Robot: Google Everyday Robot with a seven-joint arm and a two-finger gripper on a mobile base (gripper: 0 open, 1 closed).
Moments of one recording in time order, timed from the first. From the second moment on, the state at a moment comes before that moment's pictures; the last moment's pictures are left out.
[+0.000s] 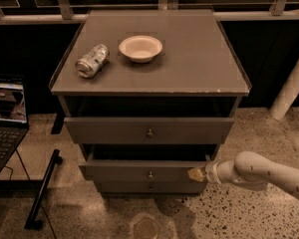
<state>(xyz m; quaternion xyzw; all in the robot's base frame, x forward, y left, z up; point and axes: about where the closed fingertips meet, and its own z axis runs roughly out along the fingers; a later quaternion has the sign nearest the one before) 0.564 -0.212 0.420 -0.21 0.90 0.24 0.28</state>
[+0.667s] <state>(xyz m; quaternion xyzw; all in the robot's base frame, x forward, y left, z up) 0.613 -0.194 0.444 -0.22 0.90 0.22 0.31</state>
